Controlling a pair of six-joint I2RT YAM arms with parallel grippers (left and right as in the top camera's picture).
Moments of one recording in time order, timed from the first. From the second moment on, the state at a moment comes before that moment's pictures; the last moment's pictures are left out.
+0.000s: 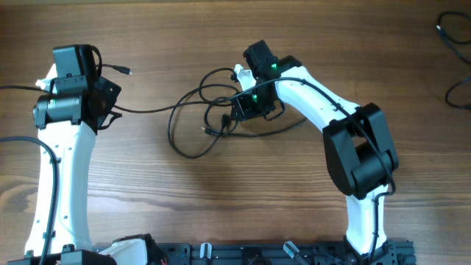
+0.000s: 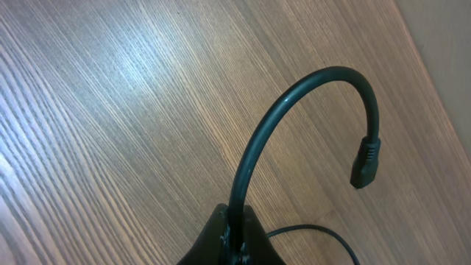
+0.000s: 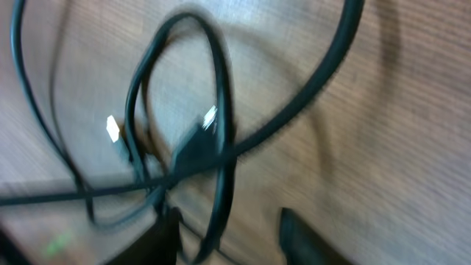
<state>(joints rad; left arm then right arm) 0.13 1.40 1.29 -0.91 -0.21 -0.87 0.50 2.15 1.59 -0.79 -0.43 0.13</state>
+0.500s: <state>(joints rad) 0.13 1.40 1.29 -0.91 -0.20 -0.87 0.36 2.13 1.53 -0.72 -0.22 0.23</state>
